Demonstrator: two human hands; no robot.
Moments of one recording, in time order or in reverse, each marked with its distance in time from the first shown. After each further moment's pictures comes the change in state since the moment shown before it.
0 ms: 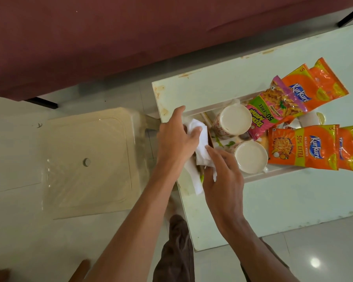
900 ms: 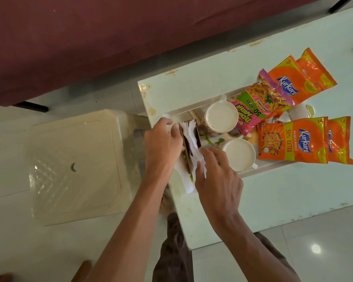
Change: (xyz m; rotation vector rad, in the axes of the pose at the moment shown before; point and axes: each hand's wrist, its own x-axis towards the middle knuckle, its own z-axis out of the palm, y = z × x) left_hand -0.001 -0.003 0.015 -0.061 0.040 -0.110; right_hand 0.010 0.003 -0.014 -0.369 -0.068 0.054
